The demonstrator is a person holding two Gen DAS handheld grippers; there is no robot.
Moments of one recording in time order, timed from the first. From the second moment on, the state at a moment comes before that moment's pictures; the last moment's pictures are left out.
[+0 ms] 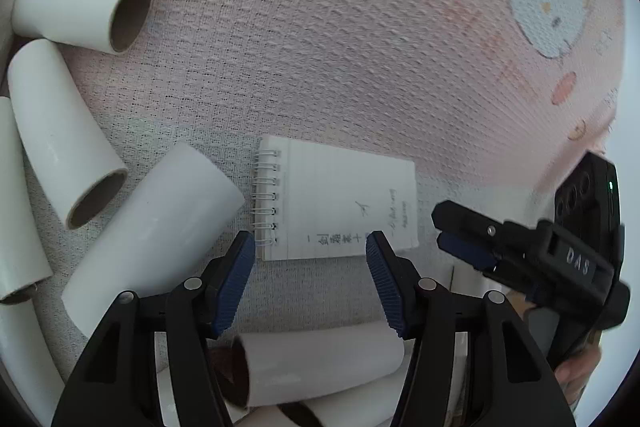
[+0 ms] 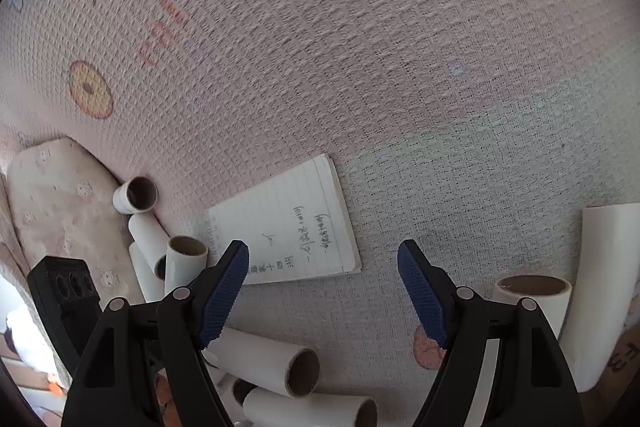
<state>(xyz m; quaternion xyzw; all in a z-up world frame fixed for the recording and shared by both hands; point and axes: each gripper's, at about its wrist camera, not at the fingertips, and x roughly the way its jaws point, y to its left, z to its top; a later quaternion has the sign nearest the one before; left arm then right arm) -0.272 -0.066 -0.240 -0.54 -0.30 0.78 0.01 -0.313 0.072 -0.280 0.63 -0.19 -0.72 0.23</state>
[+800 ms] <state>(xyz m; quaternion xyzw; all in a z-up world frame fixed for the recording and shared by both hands) -0.292 -0.073 -0.242 -0.56 -0.32 0.76 0.00 -0.315 0.075 -0.295 0.59 -0.13 -0.76 0.24</state>
